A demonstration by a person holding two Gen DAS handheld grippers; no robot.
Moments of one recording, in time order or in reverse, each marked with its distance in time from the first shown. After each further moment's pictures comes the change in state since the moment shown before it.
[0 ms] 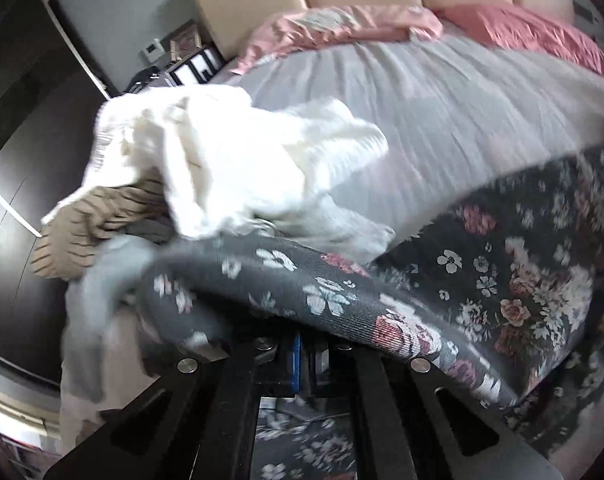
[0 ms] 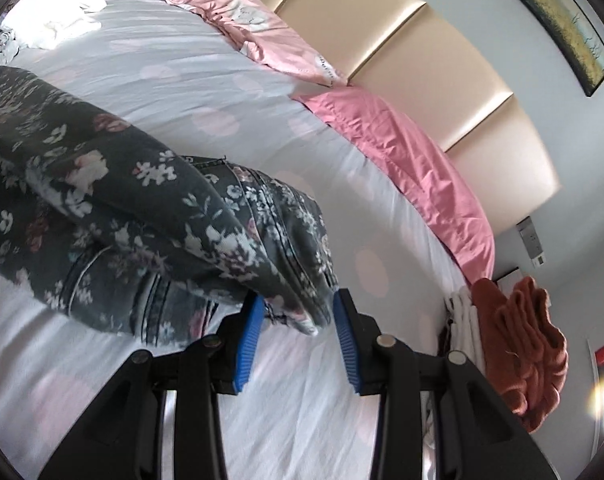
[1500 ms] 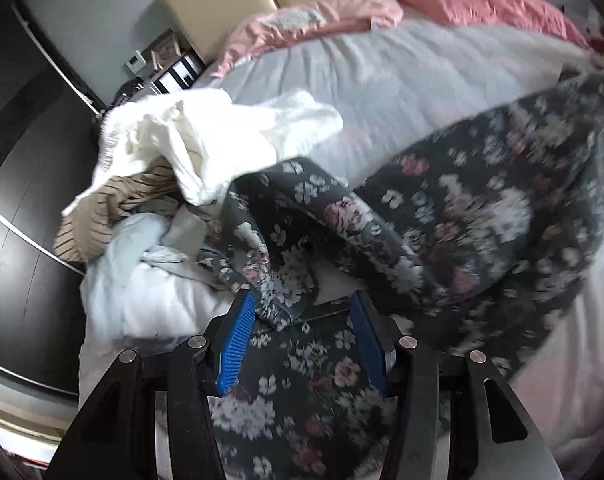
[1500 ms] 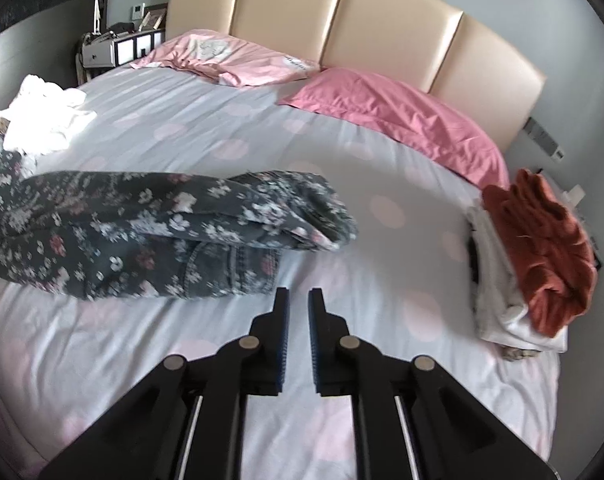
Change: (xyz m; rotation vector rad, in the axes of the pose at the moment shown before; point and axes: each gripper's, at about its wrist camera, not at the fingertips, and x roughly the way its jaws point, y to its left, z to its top) left arm -0.041 -0.027 -0.034 0.125 0.046 -0.036; right arm -0.098 -0.027 -0.033 0.369 0.021 0.199
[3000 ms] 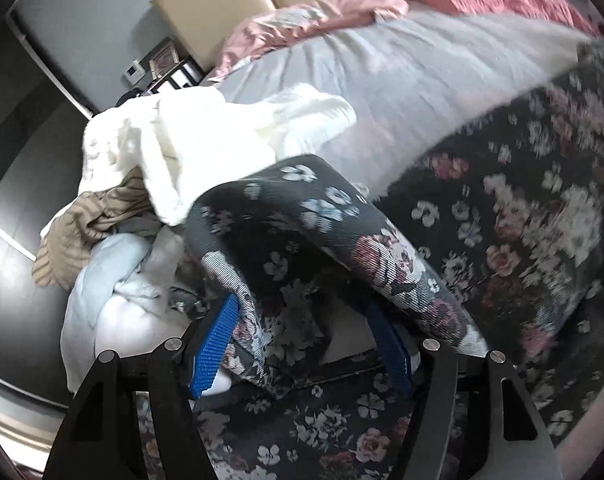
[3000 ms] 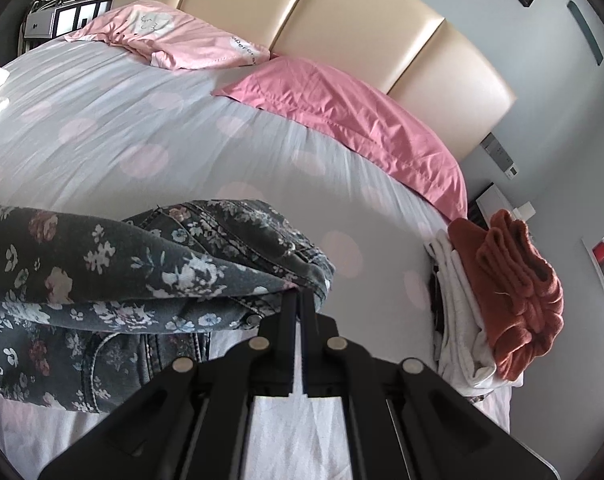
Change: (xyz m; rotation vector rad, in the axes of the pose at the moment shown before) left arm 0.057 0.001 0.012 0.033 -0.041 0.045; right arm 0.097 0.001 0.075 -0.035 0.058 -0.328
